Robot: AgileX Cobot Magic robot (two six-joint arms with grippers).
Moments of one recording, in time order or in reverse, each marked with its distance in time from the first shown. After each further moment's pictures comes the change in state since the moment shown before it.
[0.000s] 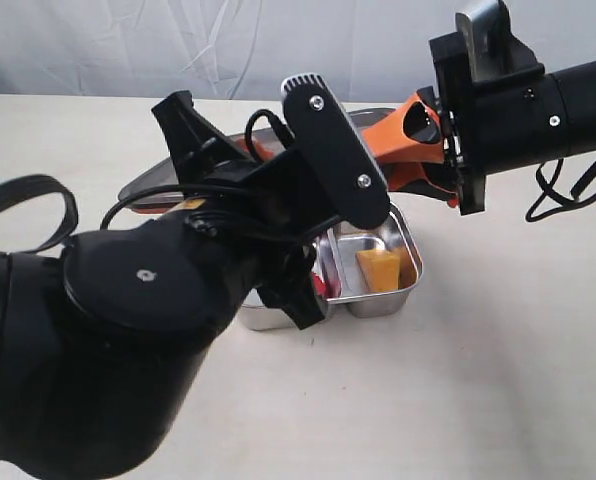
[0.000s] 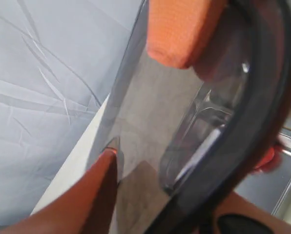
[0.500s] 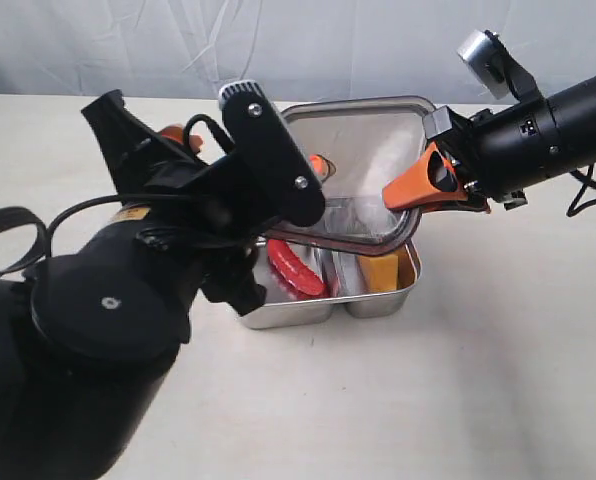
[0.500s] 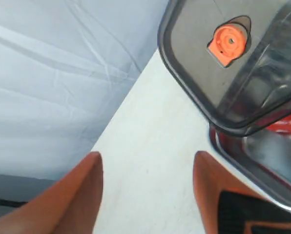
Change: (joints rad) left arm 0.010 -0.022 0.100 0.029 -0.160 -0.033; right arm -0.015 0.023 -0.037 -0.241 -0.177 -0.080
